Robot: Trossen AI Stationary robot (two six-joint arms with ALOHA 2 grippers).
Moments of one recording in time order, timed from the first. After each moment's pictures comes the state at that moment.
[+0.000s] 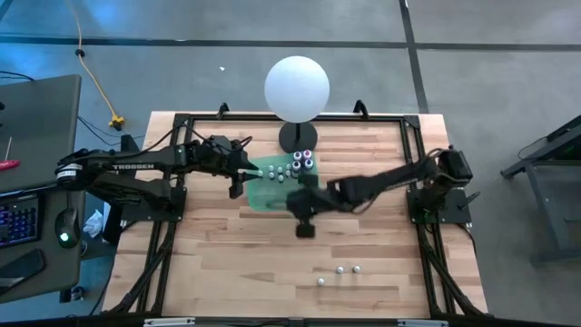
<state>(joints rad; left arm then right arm) 0.24 1.04 0.68 -0.24 0.09 0.05 0.17 1.77 1.34 -0.39 0.19 0.14</state>
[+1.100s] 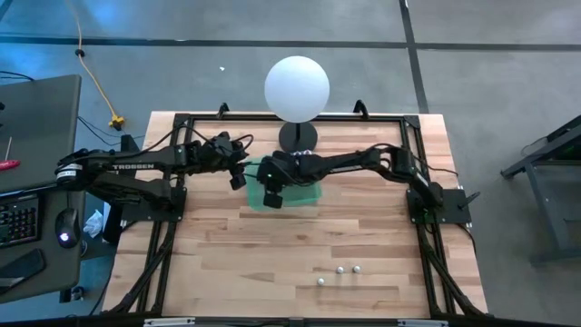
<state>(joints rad) 0.24 1.04 0.68 -0.32 -0.25 0.05 -0.09 2.21 1.72 -0.39 0.12 0.02</state>
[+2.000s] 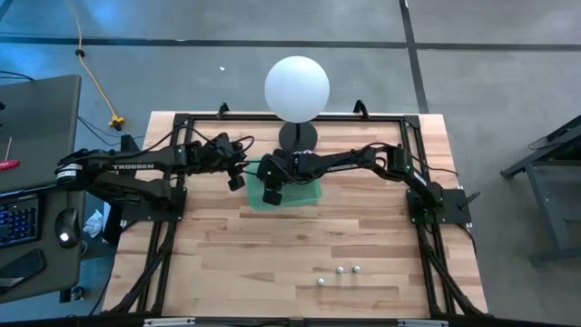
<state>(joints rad) 0.24 1.04 0.68 -0.37 -0.25 0.05 -0.12 2.26 1.72 -0.34 0.12 0.02</state>
